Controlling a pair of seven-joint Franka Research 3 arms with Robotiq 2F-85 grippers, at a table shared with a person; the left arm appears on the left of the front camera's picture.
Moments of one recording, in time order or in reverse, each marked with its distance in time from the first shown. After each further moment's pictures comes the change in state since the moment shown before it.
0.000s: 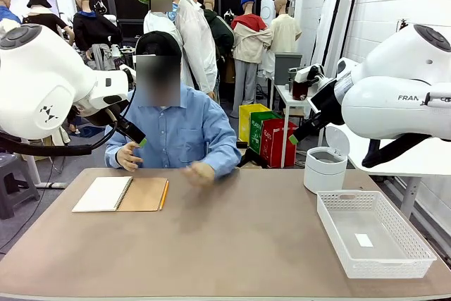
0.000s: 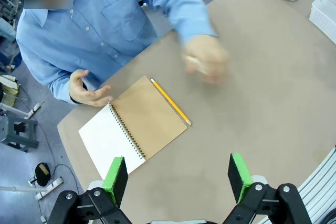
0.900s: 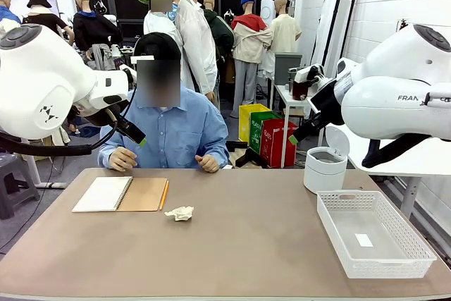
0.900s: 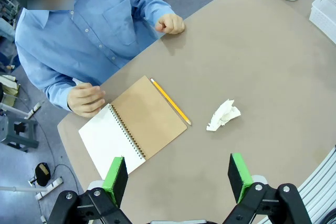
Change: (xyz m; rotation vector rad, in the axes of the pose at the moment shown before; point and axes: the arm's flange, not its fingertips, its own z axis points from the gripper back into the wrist) left arm 0.000 0.000 0.000 0.000 0.000 0.000; right arm 0.000 0.003 -0.002 0.003 0.006 0.006
